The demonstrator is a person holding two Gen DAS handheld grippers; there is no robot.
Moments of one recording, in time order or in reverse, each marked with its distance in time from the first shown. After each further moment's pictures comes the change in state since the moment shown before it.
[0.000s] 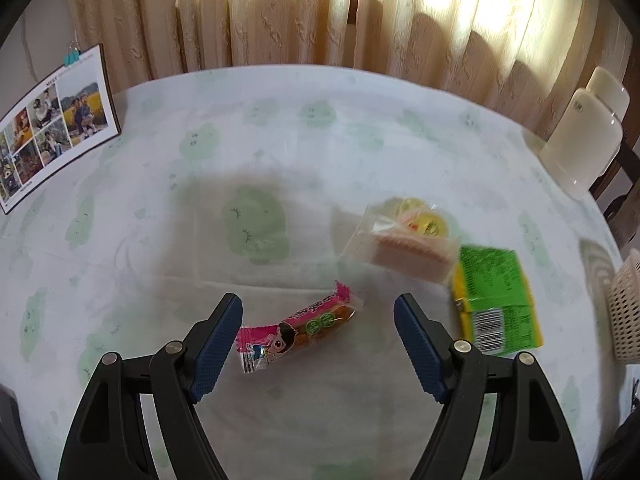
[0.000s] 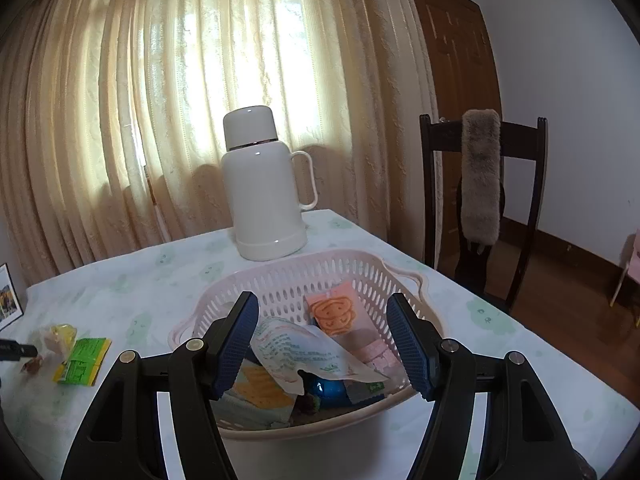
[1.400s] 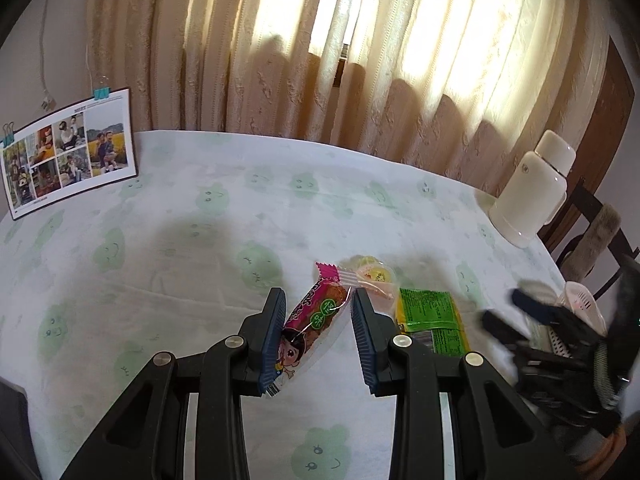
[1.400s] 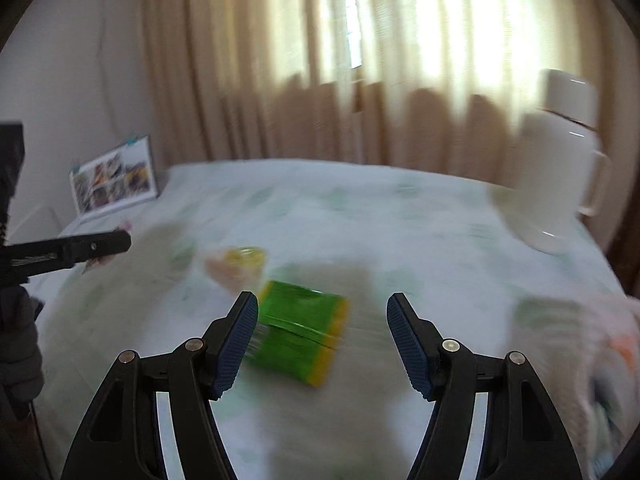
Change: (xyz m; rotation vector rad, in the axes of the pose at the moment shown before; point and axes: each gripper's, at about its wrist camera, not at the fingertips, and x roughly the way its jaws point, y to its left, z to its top) left arm -0.089 0.023 0.000 -0.062 -0.199 -0.131; right arm 0.038 0.243 -0.015 -0.405 0.306 0.579
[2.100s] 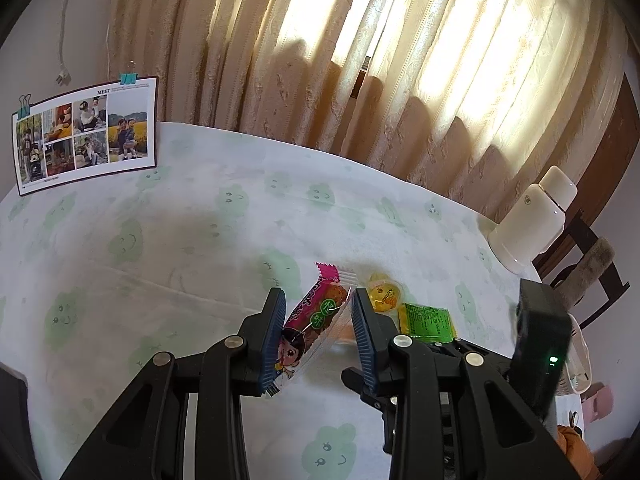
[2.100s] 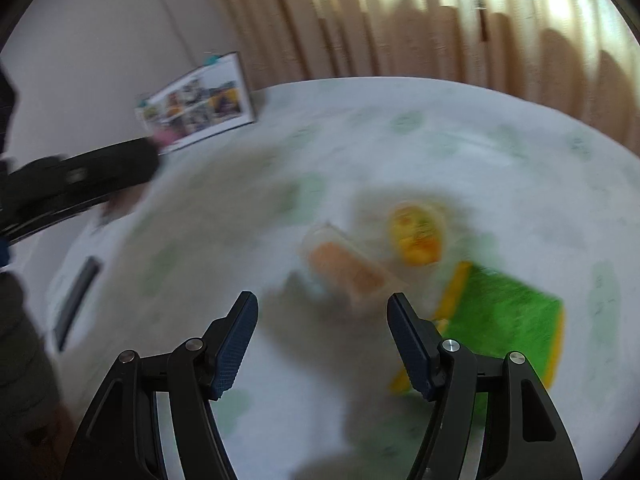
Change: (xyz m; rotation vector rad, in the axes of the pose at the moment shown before) left arm -0.015 0.026 0.007 -0.097 -0.011 -0.022; right arm 0.083 0.083 -0.003 -0.061 0.243 0.374
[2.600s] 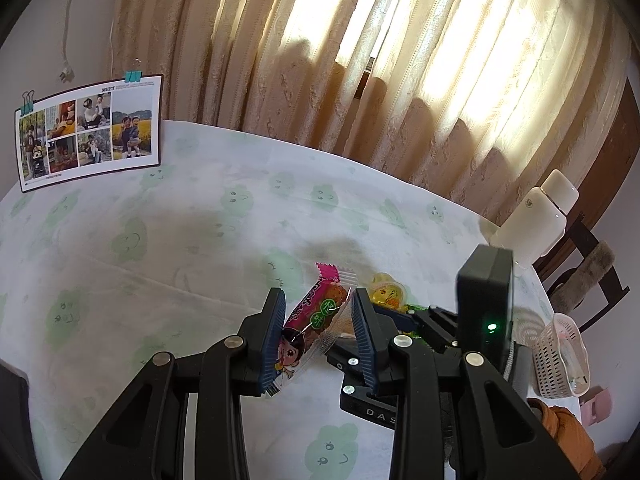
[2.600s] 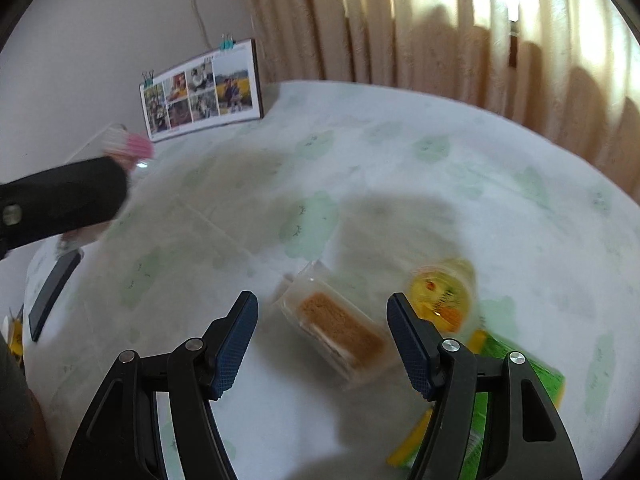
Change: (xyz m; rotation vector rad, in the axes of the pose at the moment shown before) left arm -0.003 0.006 0.002 -0.012 0.001 0.004; right arm 0.035 0.012 0.029 -0.127 0.031 -0.064
